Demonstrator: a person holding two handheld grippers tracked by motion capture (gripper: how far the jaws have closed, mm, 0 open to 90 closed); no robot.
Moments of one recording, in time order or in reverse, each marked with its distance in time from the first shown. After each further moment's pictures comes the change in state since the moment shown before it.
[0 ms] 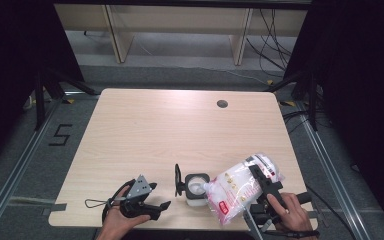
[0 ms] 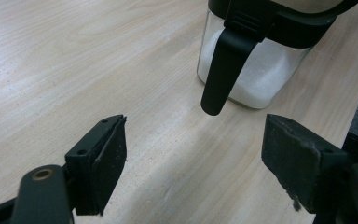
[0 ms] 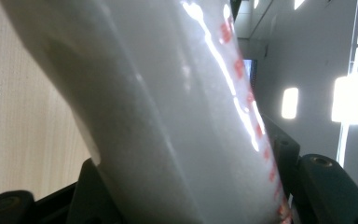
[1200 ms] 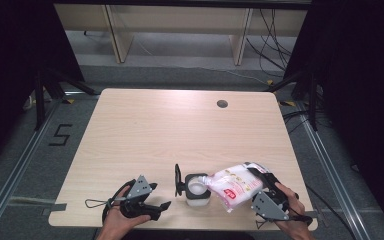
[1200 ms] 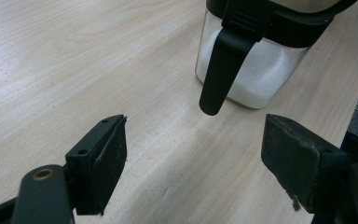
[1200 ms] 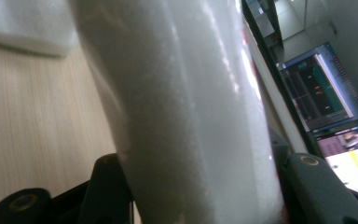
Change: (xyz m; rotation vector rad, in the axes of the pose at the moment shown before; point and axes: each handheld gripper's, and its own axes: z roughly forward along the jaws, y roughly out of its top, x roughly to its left) left arm -0.001 0.000 0.001 0.002 -0.006 -0.008; right arm 0.029 -0.037 0.028 -0.206 0.247 0.590
